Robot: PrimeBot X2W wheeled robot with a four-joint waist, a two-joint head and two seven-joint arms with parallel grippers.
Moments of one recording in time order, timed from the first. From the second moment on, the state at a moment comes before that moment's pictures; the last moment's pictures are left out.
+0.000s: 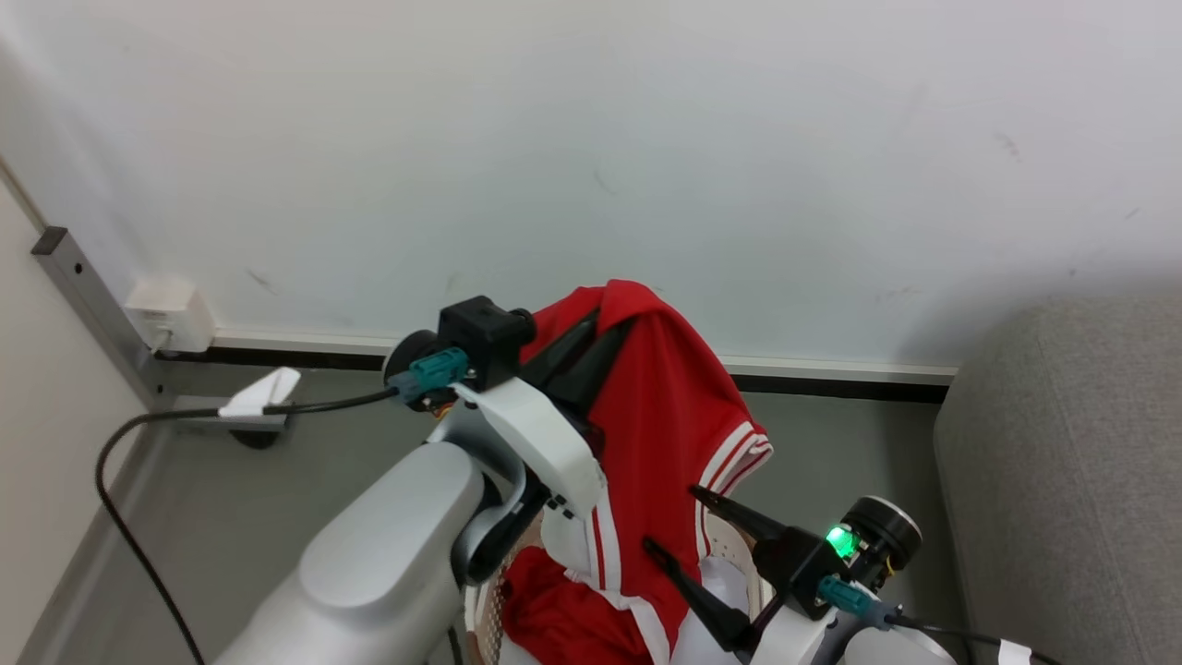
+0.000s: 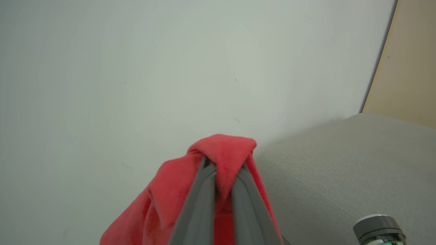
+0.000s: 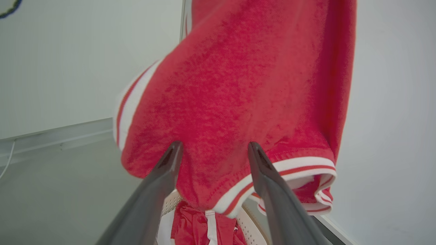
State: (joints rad) left arm -0.76 0.21 -0.79 0.43 -0.63 -0.06 -0.19; right arm -0.51 -0.16 0.89 0.56 0.37 0.13 -0.26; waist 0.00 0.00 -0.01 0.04
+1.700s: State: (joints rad) left arm -0.71 0.17 -0.89 0.55 -0.69 -0.09 -0.22; right arm -0.46 -0.20 0.67 0.41 0.49 0.13 -0.26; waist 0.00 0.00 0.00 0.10
